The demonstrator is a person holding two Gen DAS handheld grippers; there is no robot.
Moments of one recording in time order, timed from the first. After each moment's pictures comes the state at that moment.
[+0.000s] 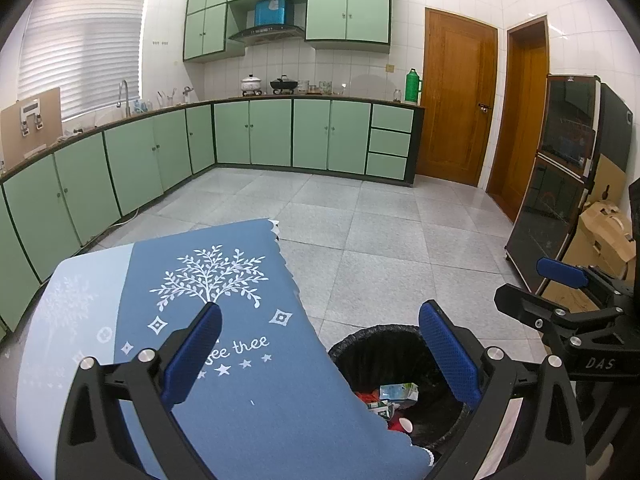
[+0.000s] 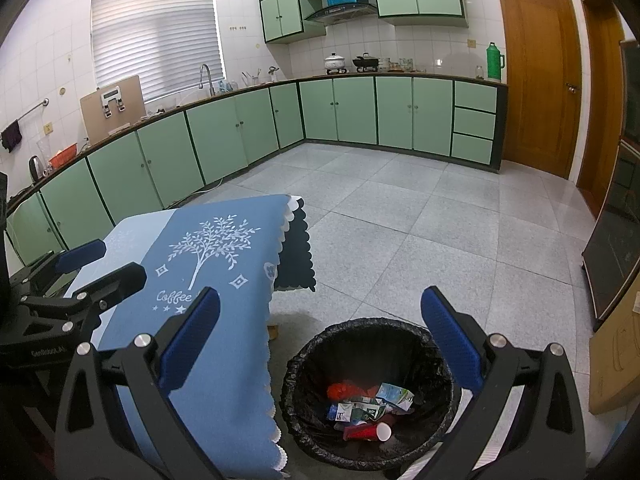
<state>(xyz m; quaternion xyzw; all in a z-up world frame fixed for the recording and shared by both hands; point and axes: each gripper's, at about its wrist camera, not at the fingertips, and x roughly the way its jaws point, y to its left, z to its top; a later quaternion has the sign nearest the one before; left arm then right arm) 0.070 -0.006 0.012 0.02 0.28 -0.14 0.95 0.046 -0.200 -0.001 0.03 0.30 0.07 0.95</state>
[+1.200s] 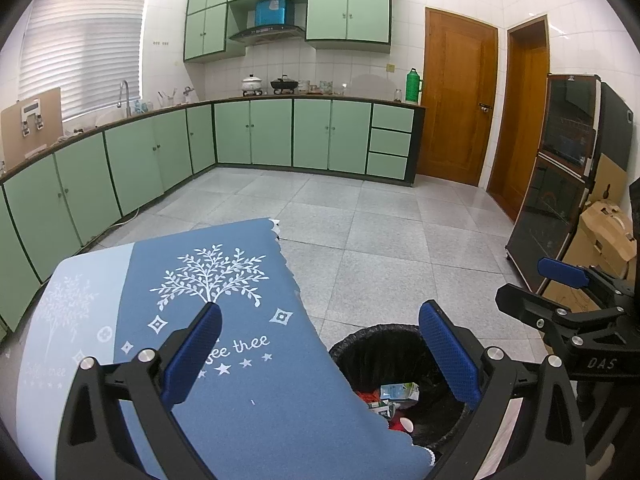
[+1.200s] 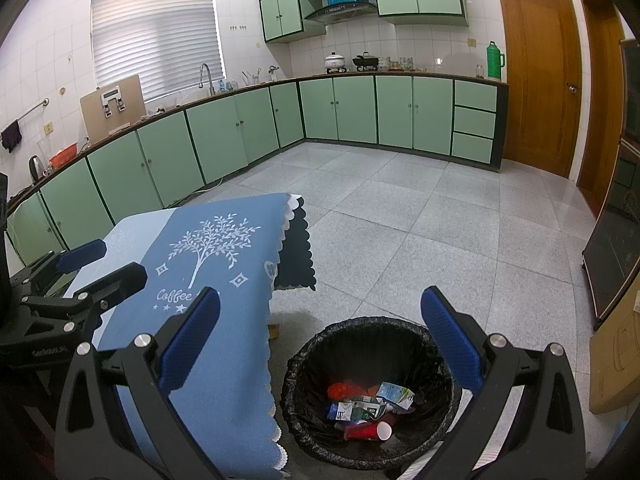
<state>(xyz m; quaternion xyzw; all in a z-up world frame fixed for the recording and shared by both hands) 0.070 -0.006 0.010 0.02 0.28 -0.14 0.95 0.047 -0.200 0.000 0.03 0.30 0.07 0.95</state>
